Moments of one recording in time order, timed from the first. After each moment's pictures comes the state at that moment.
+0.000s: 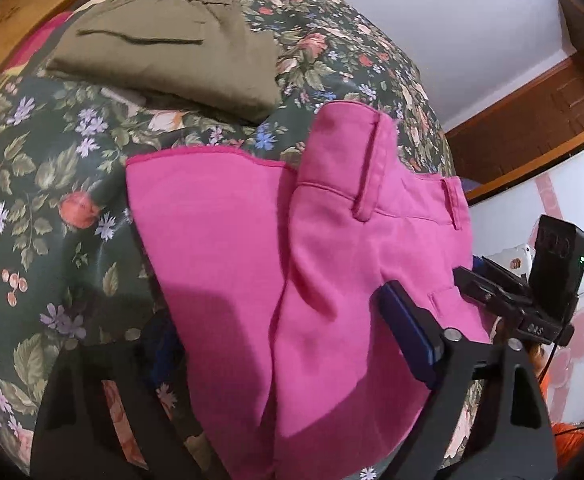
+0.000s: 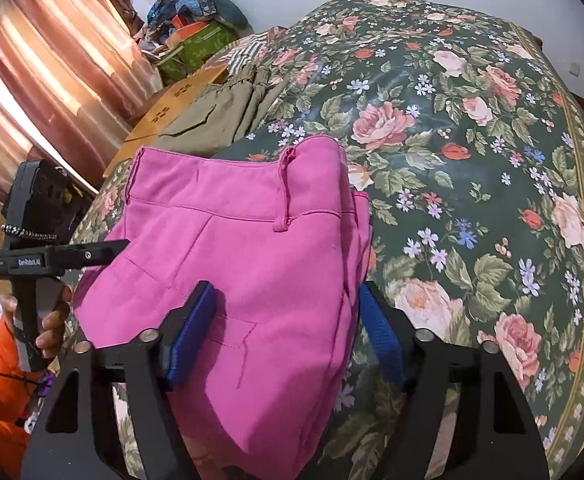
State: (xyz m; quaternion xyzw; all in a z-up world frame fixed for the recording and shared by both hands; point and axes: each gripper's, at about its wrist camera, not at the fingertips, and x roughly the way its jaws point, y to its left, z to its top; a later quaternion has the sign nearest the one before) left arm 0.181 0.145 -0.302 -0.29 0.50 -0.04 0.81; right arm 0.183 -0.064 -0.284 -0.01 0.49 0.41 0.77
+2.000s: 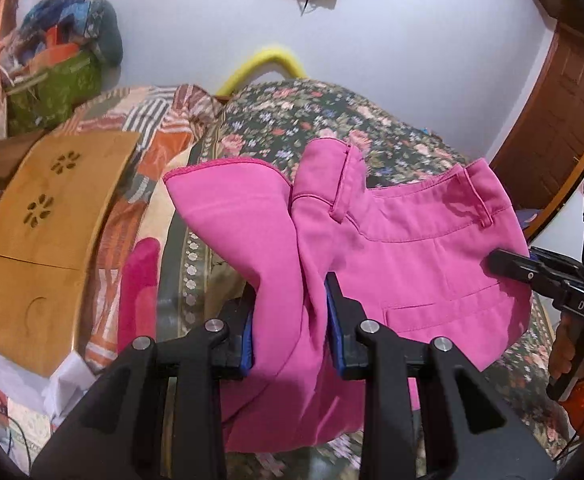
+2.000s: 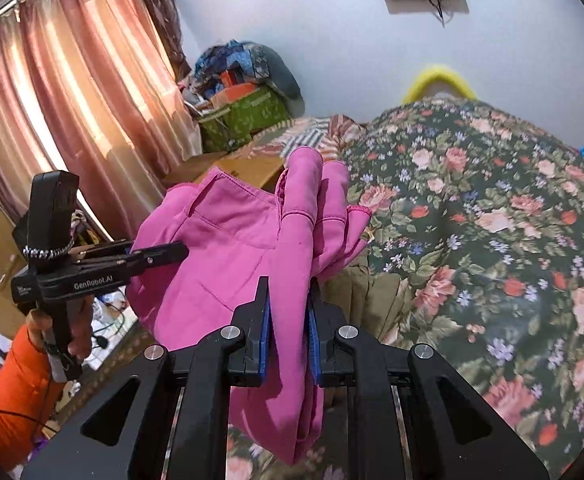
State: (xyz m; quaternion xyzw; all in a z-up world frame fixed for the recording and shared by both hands) left arm 0.298 0.345 -0.228 -0.14 0.40 0.03 0.91; right arm 0.266 0.127 -0.201 0.00 0.36 0.47 0.81
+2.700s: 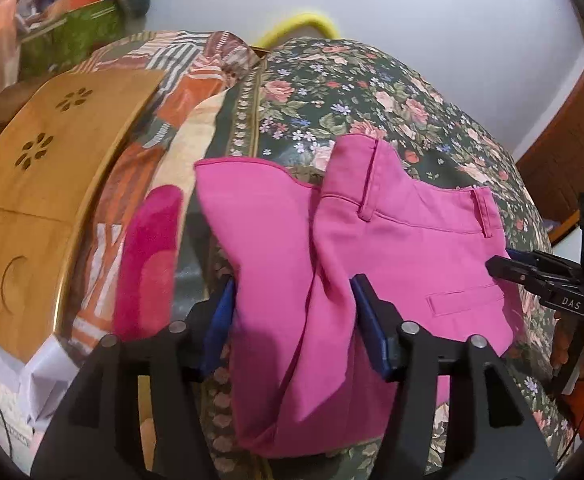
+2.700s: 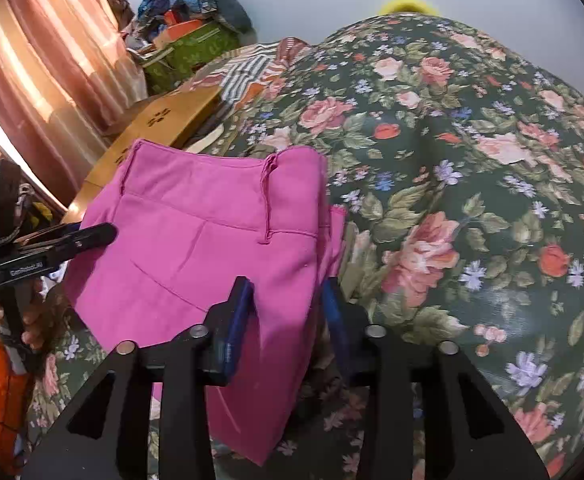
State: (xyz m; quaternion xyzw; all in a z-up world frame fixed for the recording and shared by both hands) left arm 0.310 0.390 -0.297 -0.18 0.44 0.07 0.88; right arm 0.321 0.154 -0.274 -0.06 0.46 0.39 0.79
